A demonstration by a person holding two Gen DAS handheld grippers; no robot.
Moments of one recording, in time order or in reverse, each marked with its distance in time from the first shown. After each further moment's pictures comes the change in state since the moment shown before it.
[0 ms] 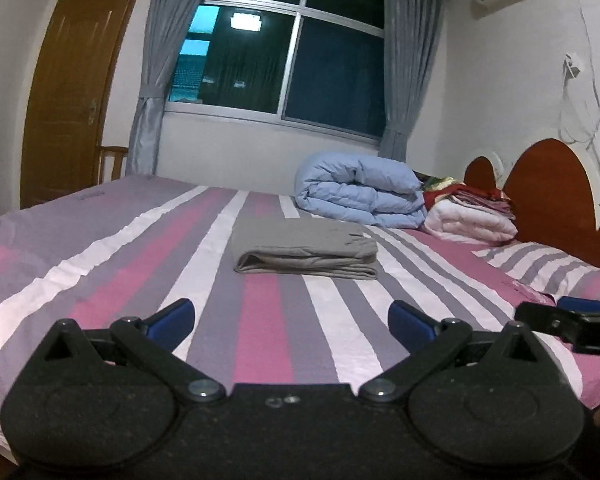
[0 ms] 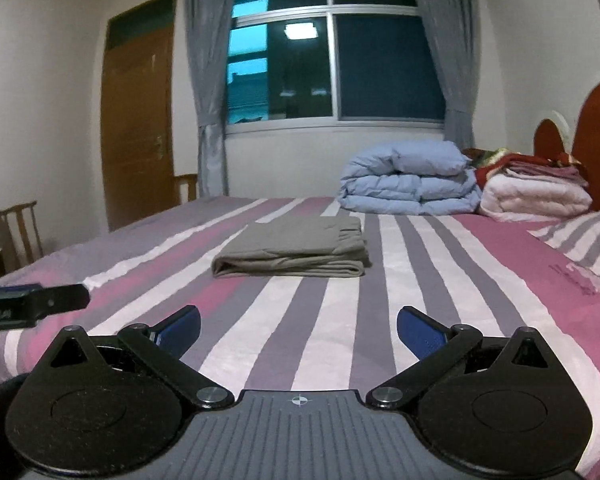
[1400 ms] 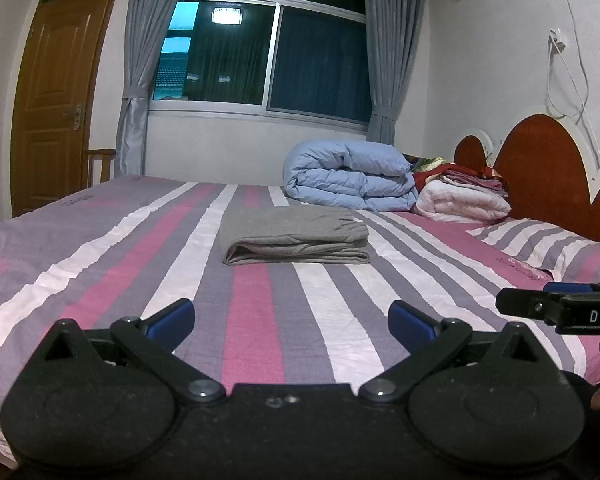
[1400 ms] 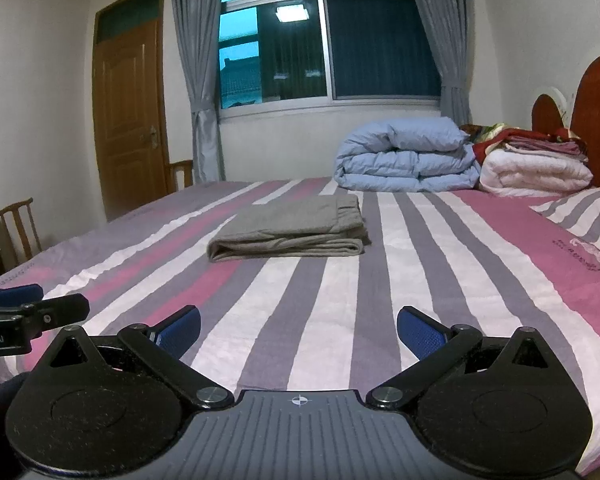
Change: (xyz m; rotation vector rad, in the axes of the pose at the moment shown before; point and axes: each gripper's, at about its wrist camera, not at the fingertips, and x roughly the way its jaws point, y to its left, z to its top) left arm 0.008 -0.005 -0.009 0.051 0.017 -0.011; right arm 0.015 -0.011 -0.004 0.027 0.052 0.006
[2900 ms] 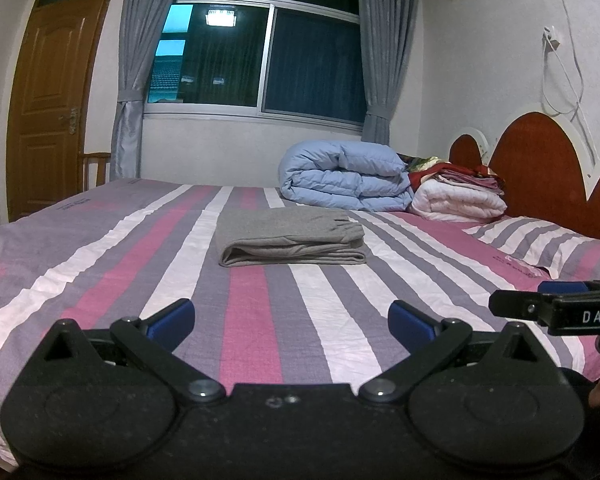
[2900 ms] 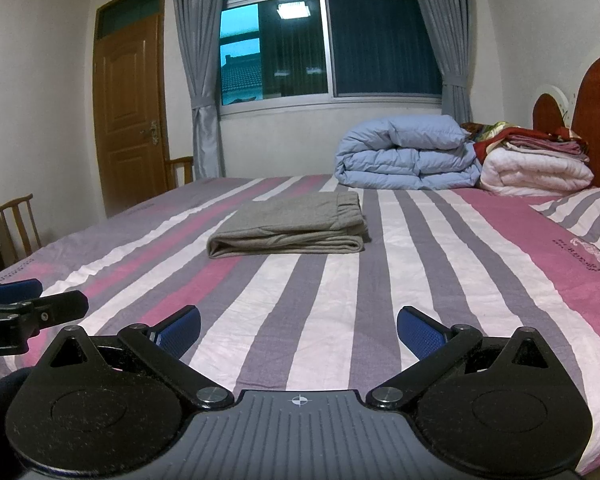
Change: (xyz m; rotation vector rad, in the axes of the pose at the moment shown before) left arm 0.001 0.002 -0.001 0.010 -0.001 -0.008; right arm -0.001 0.008 0.000 -0.001 0.008 -0.008
